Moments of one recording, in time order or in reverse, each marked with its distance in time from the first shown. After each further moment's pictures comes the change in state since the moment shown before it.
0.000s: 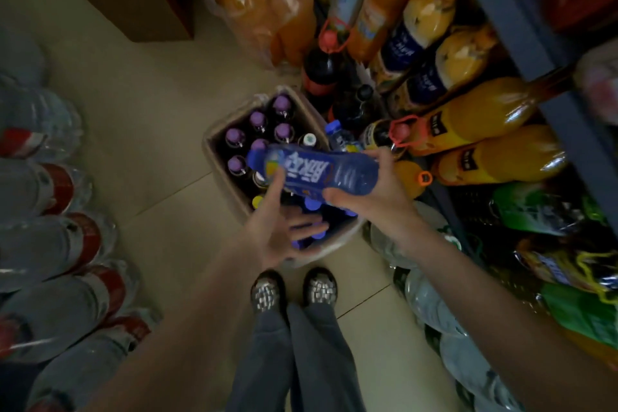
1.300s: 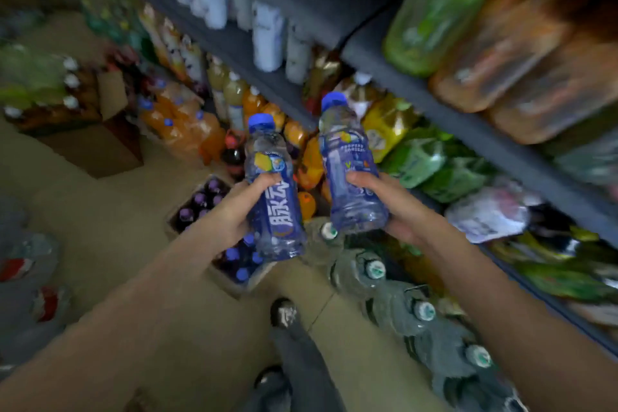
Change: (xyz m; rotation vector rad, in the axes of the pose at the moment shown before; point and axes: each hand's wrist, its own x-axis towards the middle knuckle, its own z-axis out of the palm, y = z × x) left_hand -0.256 -0.058 0.141 0.532 -0.157 0.500; right_hand -0.306 -0.094 -0.132 0.551 0.144 0.004
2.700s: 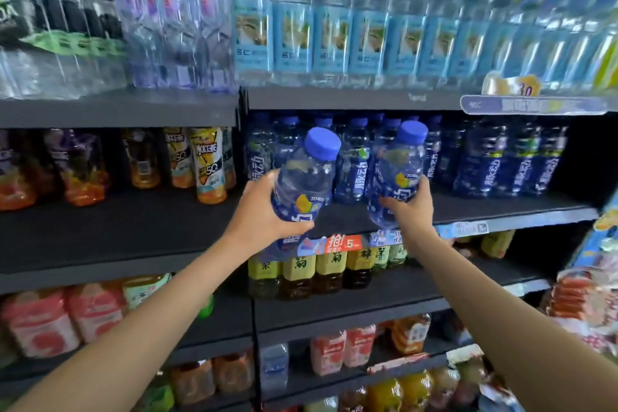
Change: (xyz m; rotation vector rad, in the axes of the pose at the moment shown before) left_hand -0.435 -0.130 0.773 0.854 -0.797 1.332; right_hand -0.695 0.033 -0.626 0.100 1.570 -0.772
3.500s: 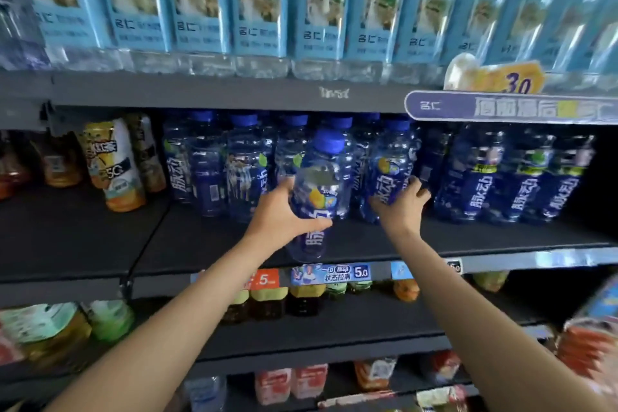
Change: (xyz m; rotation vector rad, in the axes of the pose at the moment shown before) left_hand 0.120 0.022 0.183 0.090 -0.031 -0.221; right_hand 0.161 0.053 -0.046 -0.339 -0.057 -0.016
